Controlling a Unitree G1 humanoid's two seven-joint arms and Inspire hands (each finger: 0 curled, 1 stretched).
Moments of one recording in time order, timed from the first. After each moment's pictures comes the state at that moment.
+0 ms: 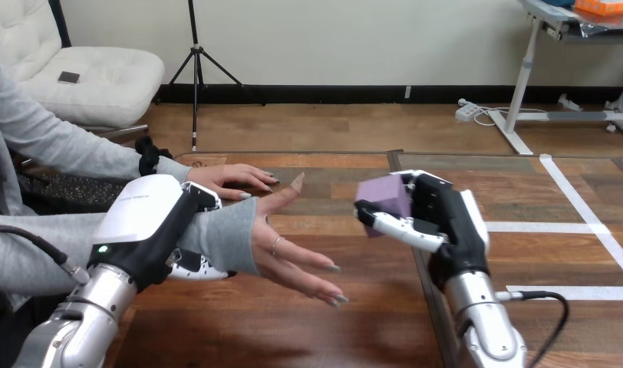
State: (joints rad) left arm -0.17 0.56 -0.18 0.32 0.61 -0.37 0.12; right arm -0.40 -0.03 -0.11 0.91 0.04 -0.57 0.10
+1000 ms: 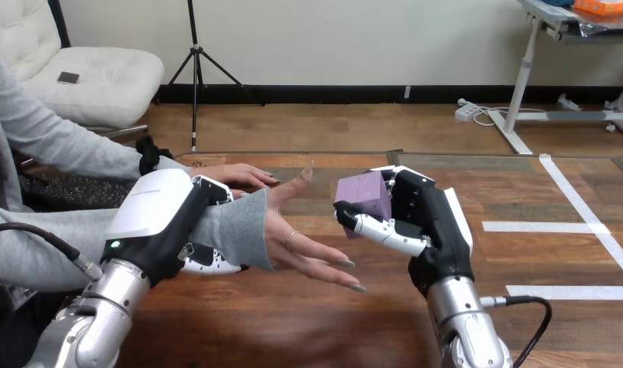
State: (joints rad) left arm -0.18 0.52 -0.18 0.32 0.61 -0.37 0.12; right arm -0.27 0.04 -0.04 0.67 0.04 -0.51 0.11
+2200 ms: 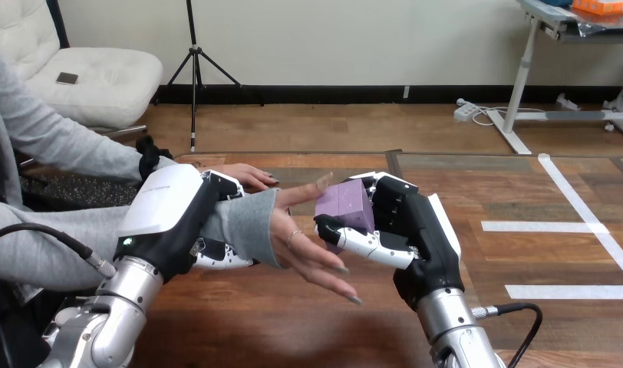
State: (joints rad) left arm -0.20 0.47 -0.18 0.34 0.62 -0.37 0.15; right arm -0.12 0.06 0.06 0.37 0.06 -0.36 0.14
